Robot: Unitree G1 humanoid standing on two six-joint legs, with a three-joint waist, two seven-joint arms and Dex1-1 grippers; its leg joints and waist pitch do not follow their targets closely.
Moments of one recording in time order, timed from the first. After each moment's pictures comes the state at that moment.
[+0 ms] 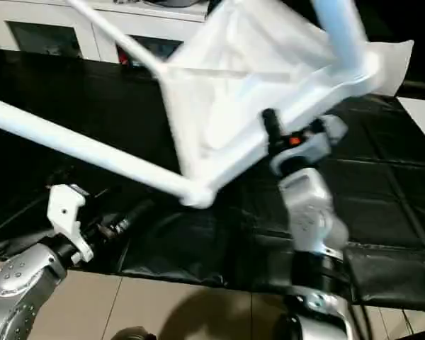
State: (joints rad) left arm 0.08 0.35 -0.04 -0.34 -0.30 0.29 -0.51; right arm -0.49 -0.04 -0.35 0.12 0.54 0.32 0.16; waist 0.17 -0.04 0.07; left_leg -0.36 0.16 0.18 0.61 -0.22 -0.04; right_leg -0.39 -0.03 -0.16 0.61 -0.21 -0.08
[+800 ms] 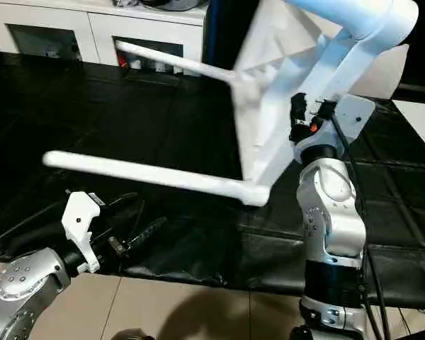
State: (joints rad) left arm 0.09 0.38 -0.09 -0.40 -0.31 0.37 -0.54; right arm -0.46 -0.13 -0.22 -0.06 0.21 0.30 -0.06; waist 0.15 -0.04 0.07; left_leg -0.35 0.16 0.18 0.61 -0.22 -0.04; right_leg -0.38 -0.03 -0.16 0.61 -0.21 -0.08
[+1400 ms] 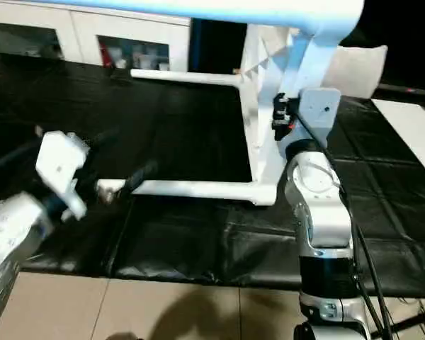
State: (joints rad) left arm -0.18 0.46 -0.04 -0.48 -0.20 0.41 -0.46; right arm -0.49 -0.16 -0.09 -0.04 0.09 0.35 -0.05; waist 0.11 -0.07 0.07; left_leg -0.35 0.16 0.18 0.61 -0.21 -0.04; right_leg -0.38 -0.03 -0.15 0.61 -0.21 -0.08
